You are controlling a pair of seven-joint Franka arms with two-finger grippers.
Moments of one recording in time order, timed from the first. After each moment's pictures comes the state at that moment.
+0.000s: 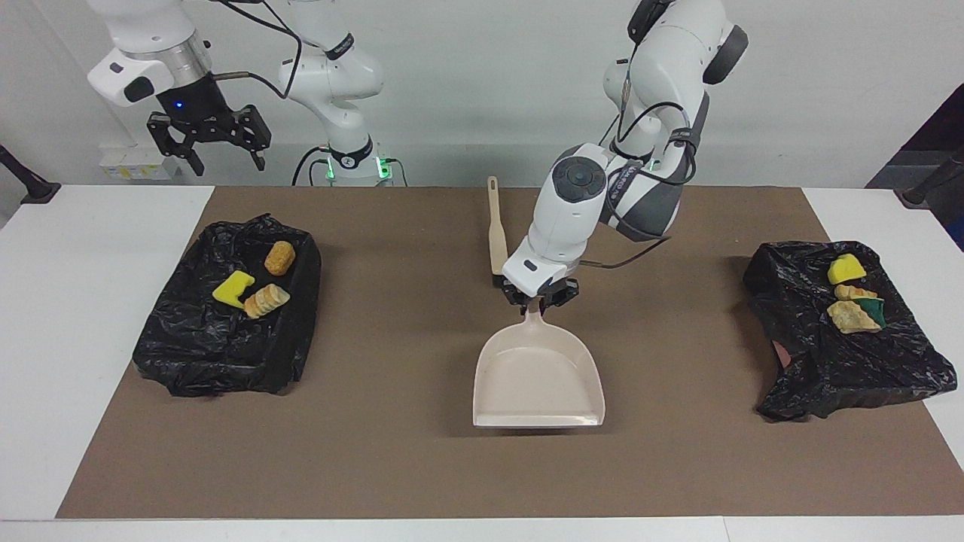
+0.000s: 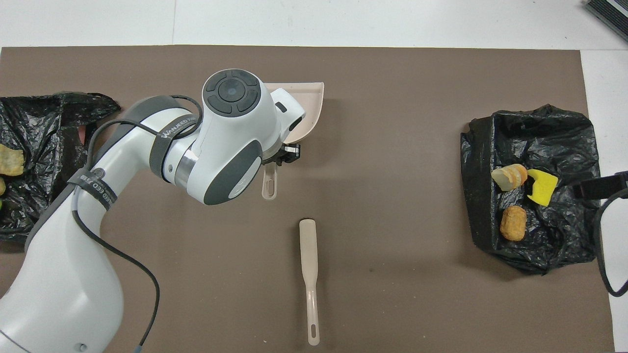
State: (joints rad) left arm -0.20 0.56 -0.50 -1.41 0.17 1.94 -0.62; right arm 0.11 -0.12 -0.16 -1.62 -0.02 1.50 -0.16
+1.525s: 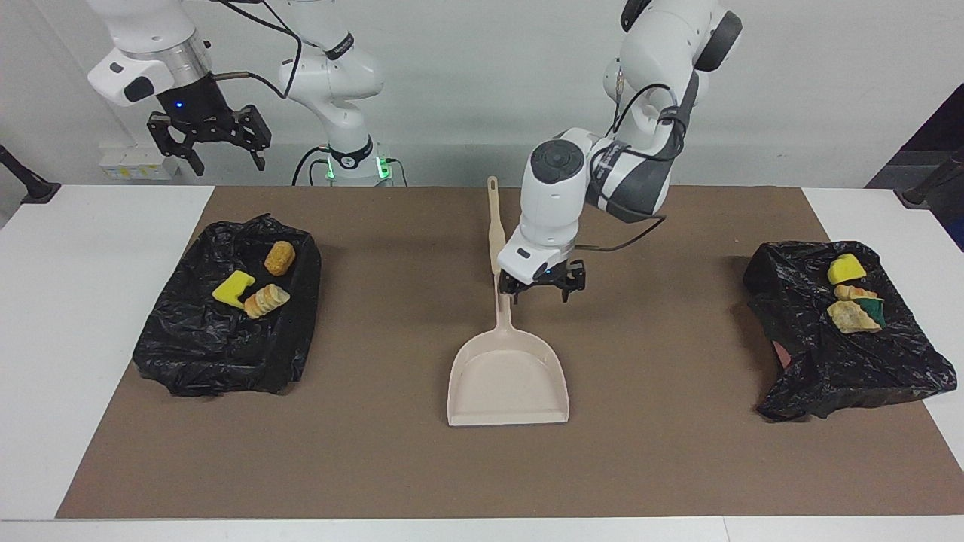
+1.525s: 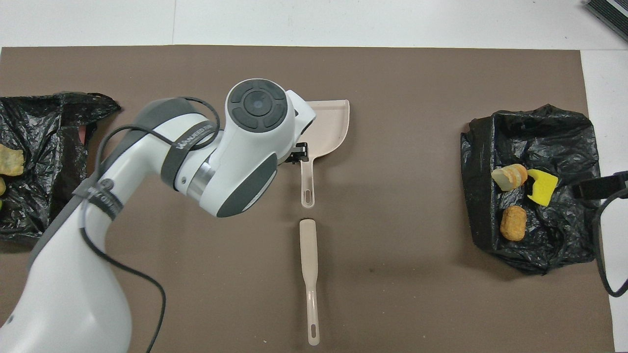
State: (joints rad) left arm -0.28 0.37 -0.34 -1.53 0.22 1.88 -0.62; right arm 0.11 -0.12 -0.16 -1.62 -0.02 1.50 -0.16
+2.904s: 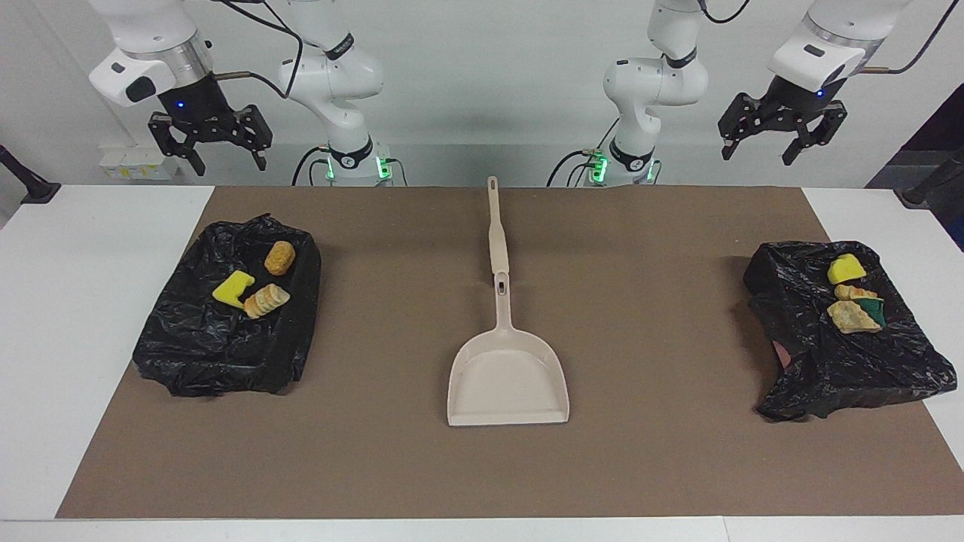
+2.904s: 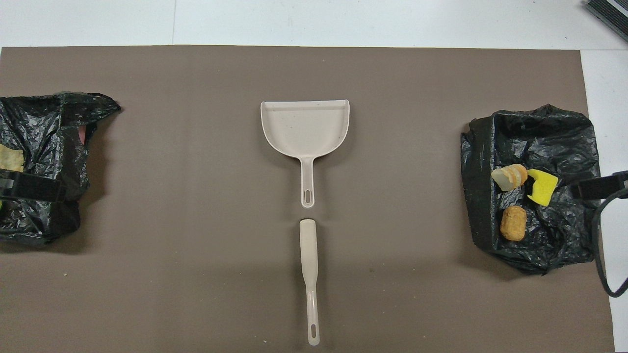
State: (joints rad) left arm -0.13 -0.02 0.01 -1.40 0.00 1.36 0.07; right arm 0.11 -0.12 -0.16 -1.62 -0.02 1.50 -0.16
